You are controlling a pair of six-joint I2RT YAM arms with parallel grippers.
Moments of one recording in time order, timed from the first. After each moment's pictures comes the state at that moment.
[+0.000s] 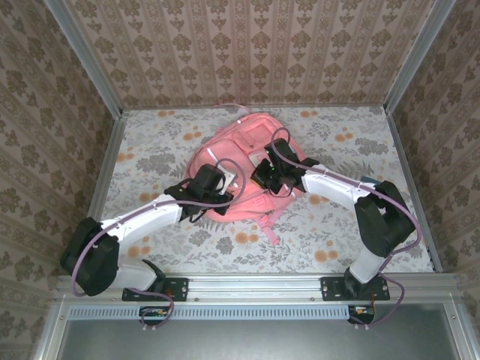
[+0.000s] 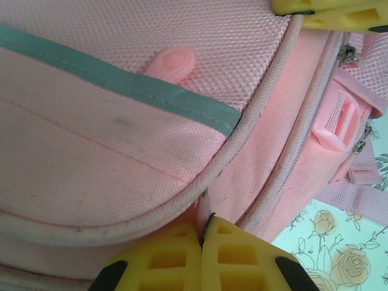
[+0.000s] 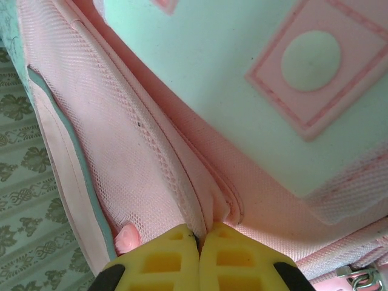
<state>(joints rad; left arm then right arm) -0.75 1.33 0.81 -0.36 0.04 -0.14 0.56 1.68 1.14 -0.31 -0.23 1.22</state>
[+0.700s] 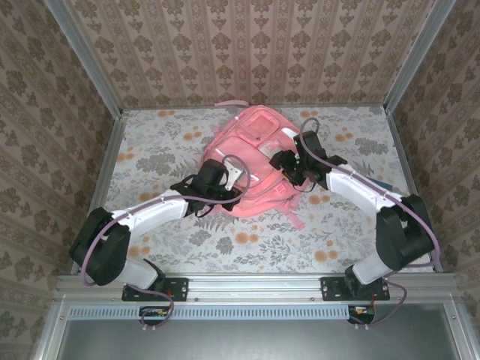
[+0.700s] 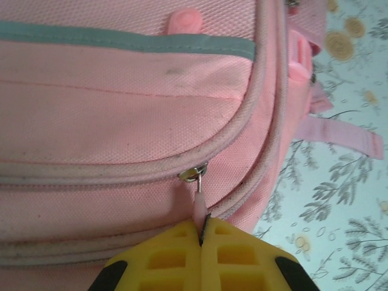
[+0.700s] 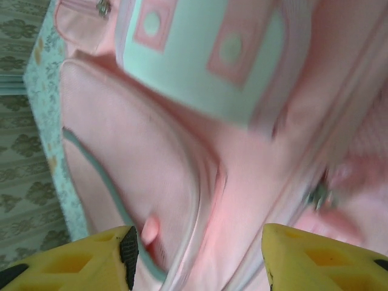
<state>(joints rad) -0.74 1.44 0.83 -0.20 0.24 -0.14 0.41 1.50 1.03 -0.34 -0.22 1.08</state>
